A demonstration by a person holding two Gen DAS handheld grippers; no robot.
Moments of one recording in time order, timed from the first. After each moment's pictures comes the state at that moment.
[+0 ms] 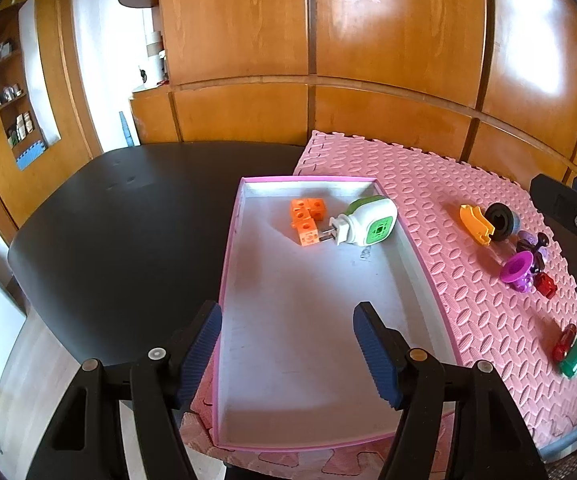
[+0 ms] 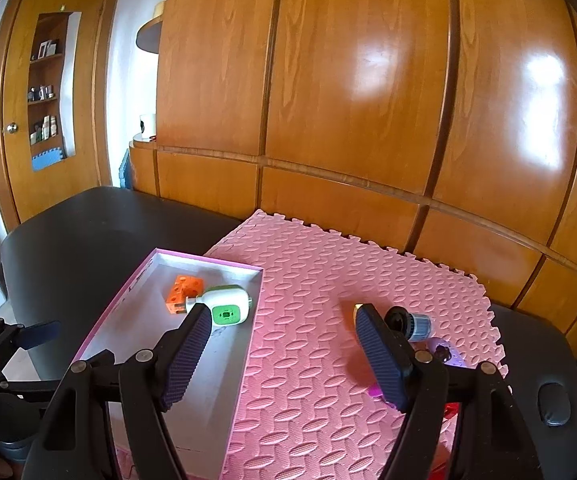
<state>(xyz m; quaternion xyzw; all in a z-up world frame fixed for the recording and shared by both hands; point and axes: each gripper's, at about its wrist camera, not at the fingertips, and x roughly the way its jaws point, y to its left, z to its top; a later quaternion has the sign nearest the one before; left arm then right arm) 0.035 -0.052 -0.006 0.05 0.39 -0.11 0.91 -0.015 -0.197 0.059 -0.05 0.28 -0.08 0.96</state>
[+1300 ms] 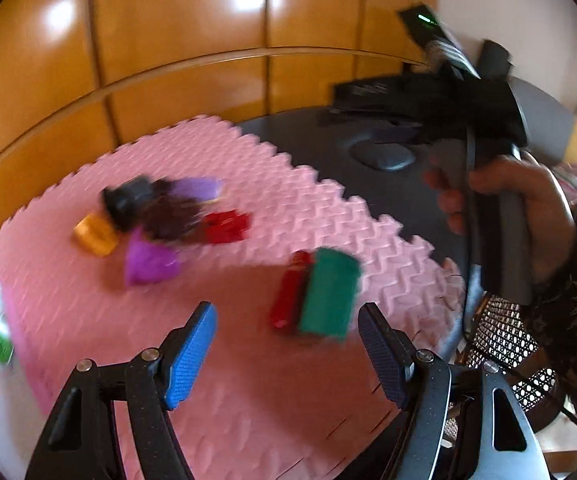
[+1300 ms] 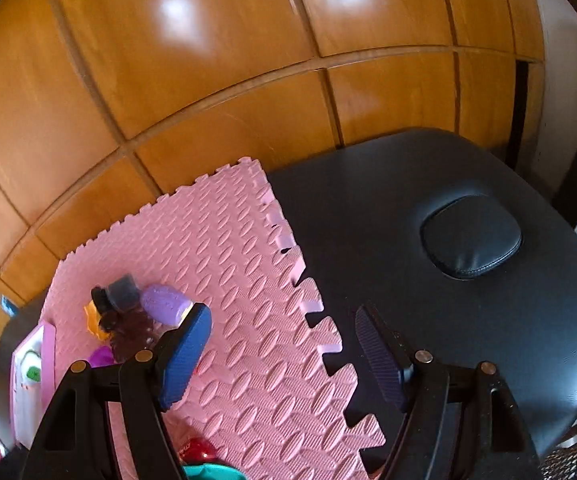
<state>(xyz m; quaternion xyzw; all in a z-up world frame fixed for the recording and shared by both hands) -0.071 -0.319 -0.021 0.22 0.35 -0.54 0.74 -0.128 -0.531 -0.004 0.27 0.31 -0.30 0.86</state>
